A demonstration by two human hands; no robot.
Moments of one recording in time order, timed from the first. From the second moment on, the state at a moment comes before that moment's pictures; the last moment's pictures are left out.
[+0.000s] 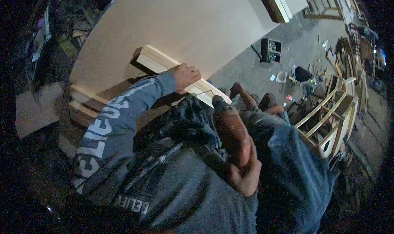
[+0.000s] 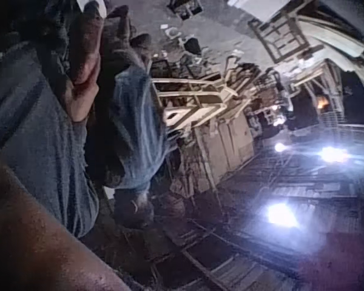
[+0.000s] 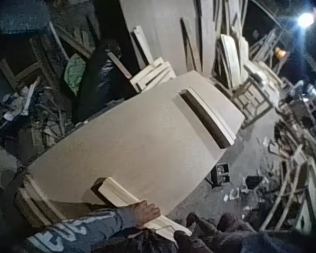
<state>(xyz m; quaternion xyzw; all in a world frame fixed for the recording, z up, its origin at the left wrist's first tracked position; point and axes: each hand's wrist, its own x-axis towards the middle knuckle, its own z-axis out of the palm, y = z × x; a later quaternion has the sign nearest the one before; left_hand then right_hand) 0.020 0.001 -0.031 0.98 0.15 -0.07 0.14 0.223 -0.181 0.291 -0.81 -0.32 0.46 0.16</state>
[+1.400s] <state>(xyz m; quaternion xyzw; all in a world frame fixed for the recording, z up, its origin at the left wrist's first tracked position) 0.117 -0.053 0.086 0.29 -0.18 -0.82 -0.46 0.413 0.071 0.027 -0.29 -0.67 0.68 0.05</state>
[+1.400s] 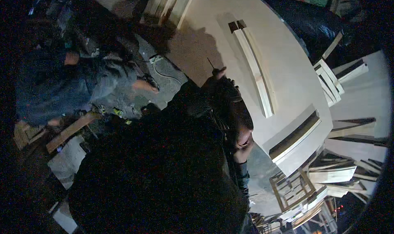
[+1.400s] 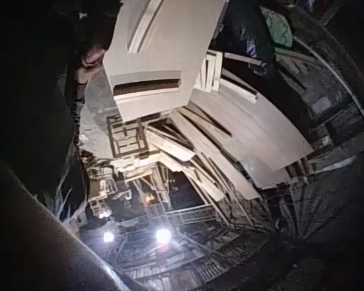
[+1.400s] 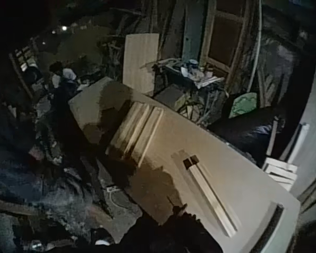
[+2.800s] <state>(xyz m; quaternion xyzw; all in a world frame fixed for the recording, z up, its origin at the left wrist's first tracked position) 0.180 -0.074 0.212 0.07 -0.40 -0.78 -0.48 0.385 0.025 0.114 -0.20 -0.84 0.49 0.08</state>
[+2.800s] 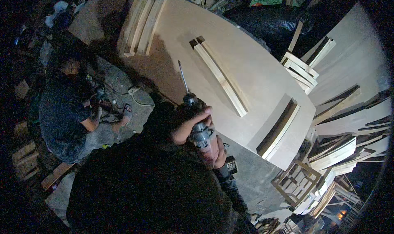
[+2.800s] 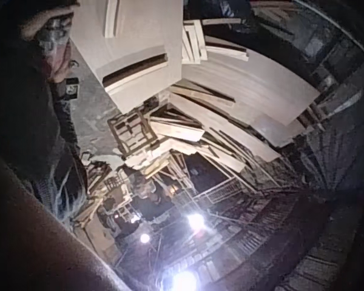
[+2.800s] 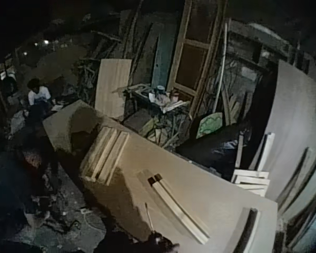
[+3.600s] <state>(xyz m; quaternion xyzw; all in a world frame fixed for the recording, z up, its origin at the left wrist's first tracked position) 0.176 -0.081 0.249 -0.07 -0.45 -0.80 -0.38 0.356 0.035 0.116 -0.19 -0.82 0.53 -0.04</state>
